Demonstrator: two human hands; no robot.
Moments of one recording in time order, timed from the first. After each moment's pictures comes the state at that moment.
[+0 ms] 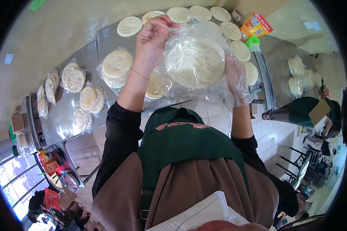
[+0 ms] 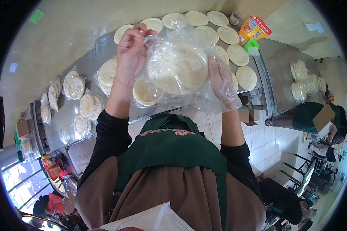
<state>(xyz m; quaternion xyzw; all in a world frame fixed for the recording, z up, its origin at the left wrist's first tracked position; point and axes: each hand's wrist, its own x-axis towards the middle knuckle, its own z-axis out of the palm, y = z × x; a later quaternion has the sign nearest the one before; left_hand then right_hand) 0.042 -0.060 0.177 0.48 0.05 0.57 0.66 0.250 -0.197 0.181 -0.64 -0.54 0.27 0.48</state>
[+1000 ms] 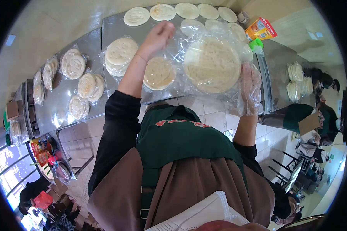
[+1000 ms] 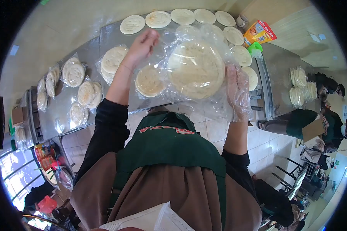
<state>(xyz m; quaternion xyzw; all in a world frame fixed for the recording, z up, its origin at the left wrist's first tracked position) 0.003 -0.047 0.139 0.53 0.36 0.33 0.69 0.241 -0.235 0.213 -0.72 -0.51 0.21 0.41</state>
